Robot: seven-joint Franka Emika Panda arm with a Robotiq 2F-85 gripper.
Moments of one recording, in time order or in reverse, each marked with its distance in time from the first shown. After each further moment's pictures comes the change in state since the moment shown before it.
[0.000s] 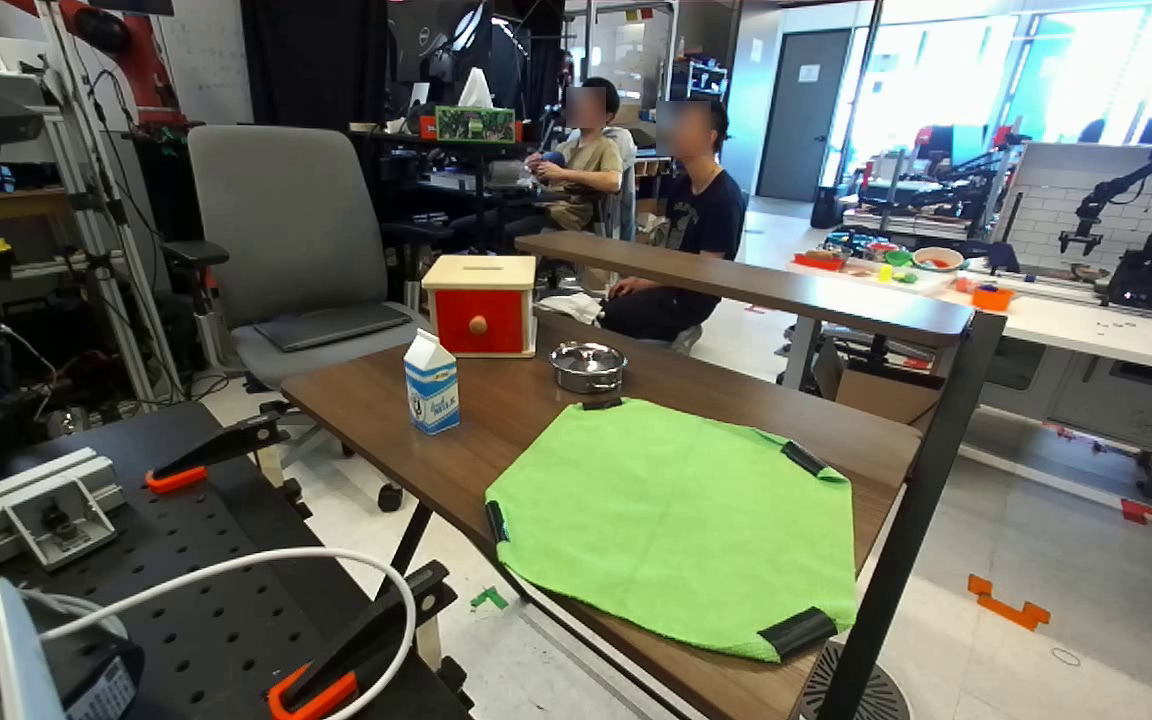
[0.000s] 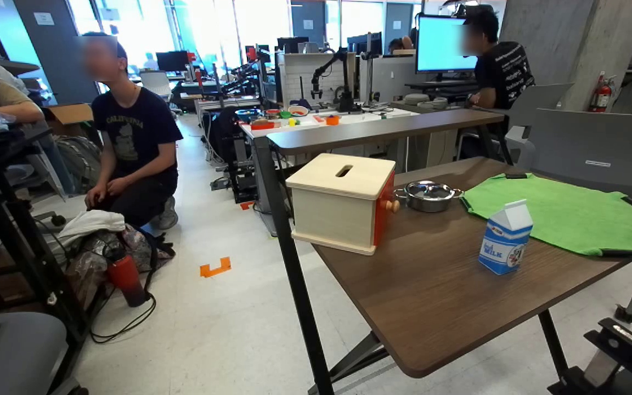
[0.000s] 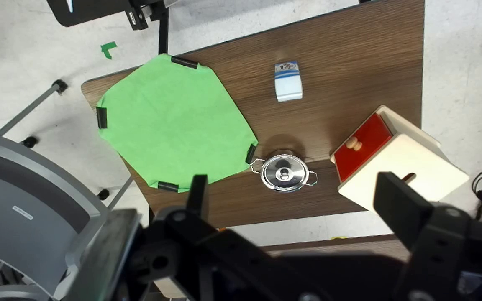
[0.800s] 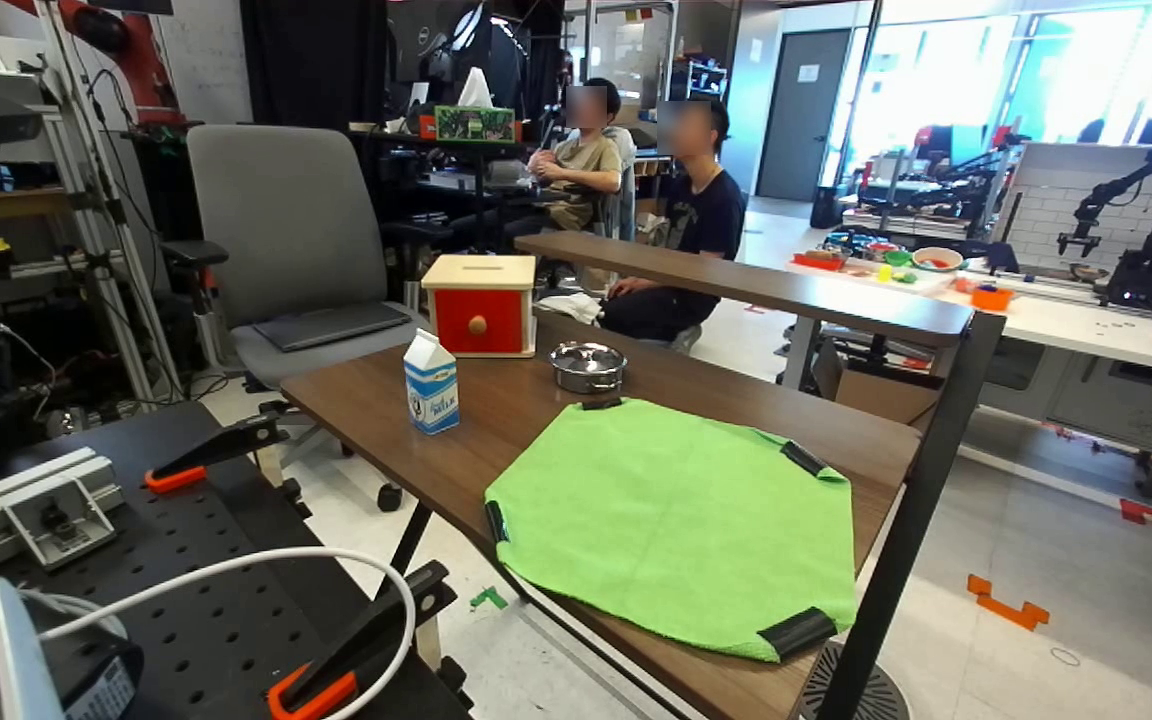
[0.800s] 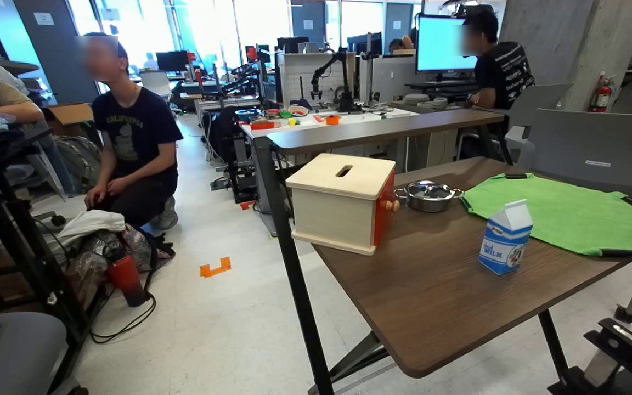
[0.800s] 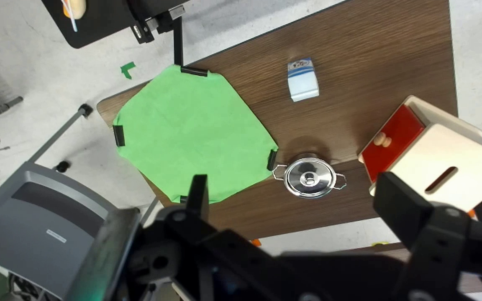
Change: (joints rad) arm -0.011 0.121 0.014 0.047 -0.070 0.000 0.166
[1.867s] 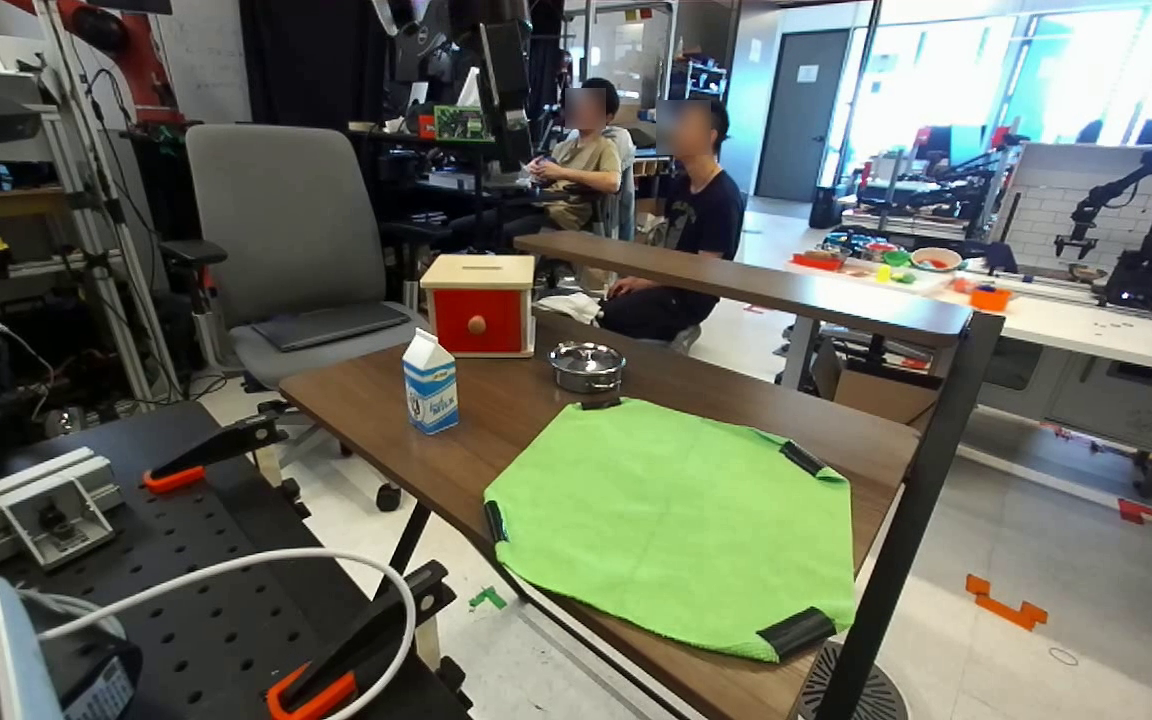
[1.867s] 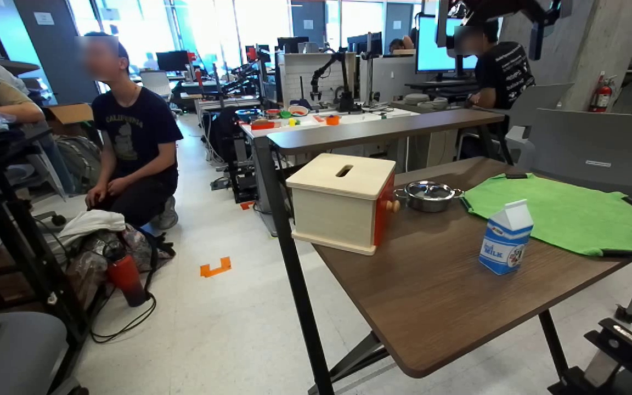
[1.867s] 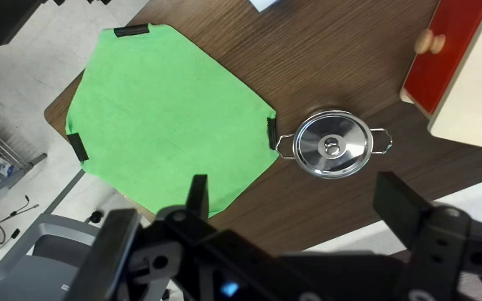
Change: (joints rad) arm 0.115 0.722 -0.204 0.477 -0.220 0.067 0.330
